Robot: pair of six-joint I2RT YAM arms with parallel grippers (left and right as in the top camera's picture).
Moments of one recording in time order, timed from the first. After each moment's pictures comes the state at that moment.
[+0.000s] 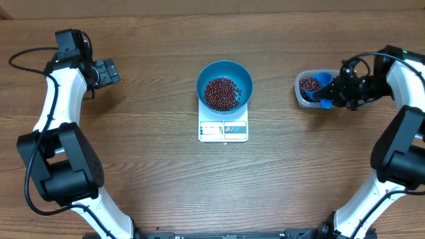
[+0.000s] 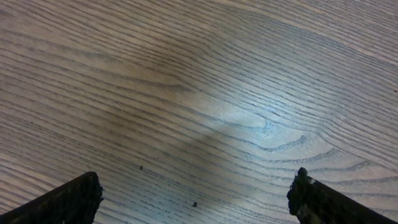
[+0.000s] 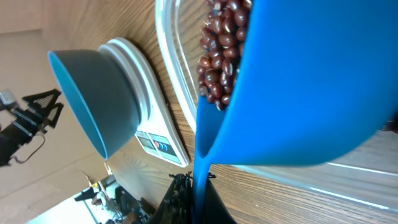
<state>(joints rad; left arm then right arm) 0.24 1.99 1.56 -0.68 -0.07 -0.15 -0.35 2.09 1.64 -1.28 -0.81 -0.07</state>
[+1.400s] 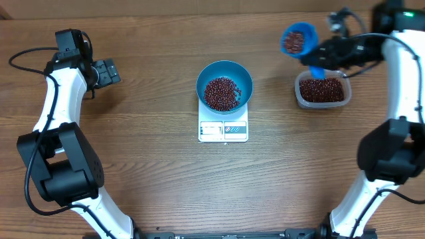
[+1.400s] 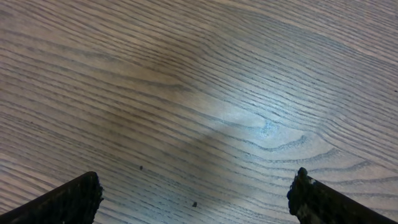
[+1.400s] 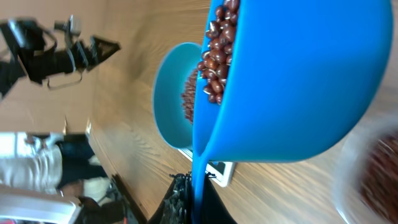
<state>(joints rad) 0.24 1.99 1.56 -0.68 -0.07 -0.15 -0.16 2.09 2.10 -1.50 -0.93 -0.37</state>
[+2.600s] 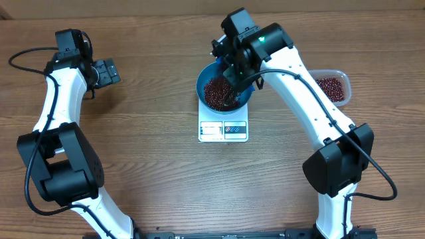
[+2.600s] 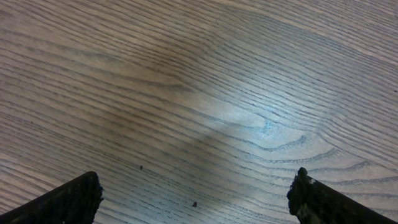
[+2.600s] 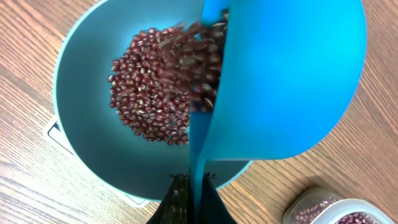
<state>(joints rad) 0.24 1.99 1.56 -0.68 -0.07 -0.15 0.51 2.09 2.10 -1.29 0.04 -0.27</state>
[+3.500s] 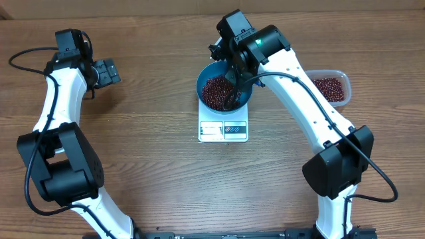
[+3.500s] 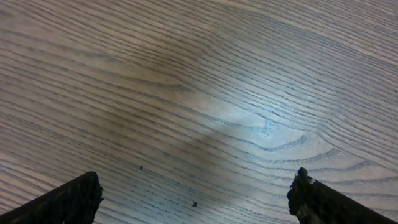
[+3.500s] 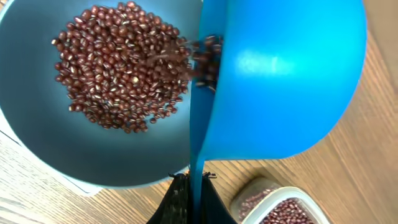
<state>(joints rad) 0.24 1.99 1.56 -0.68 -0.07 -0.15 0.52 2.07 2.10 -1.29 0.21 -0.40</state>
